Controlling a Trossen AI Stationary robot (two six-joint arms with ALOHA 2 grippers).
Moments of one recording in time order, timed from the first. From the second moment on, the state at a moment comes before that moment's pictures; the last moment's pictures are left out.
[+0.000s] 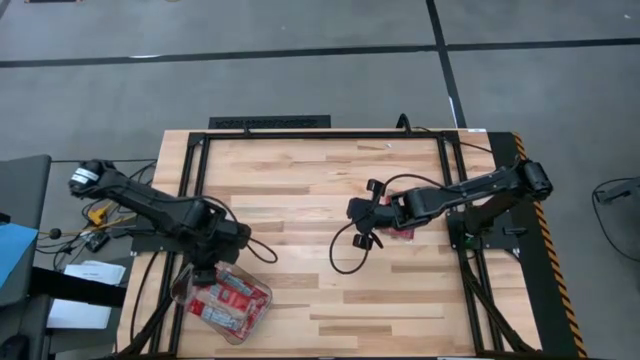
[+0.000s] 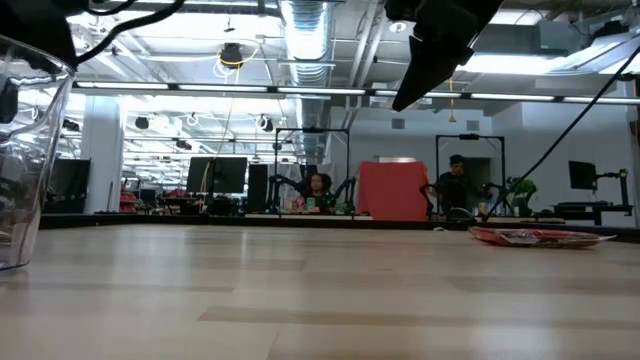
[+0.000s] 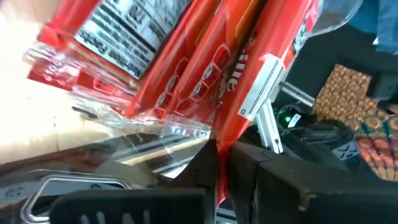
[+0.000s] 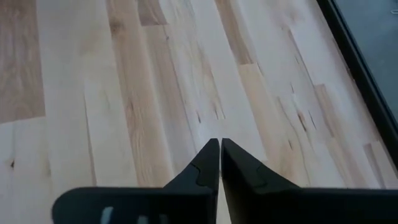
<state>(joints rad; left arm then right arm) -0.28 1.14 0.75 -0.96 0.76 -0.63 0.18 1.50 1.15 -0.62 0.45 0.25</state>
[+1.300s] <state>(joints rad) 0.32 1.41 1.22 -0.41 0.53 -0.40 0.03 1.47 0.75 -0.83 0.44 0.85</state>
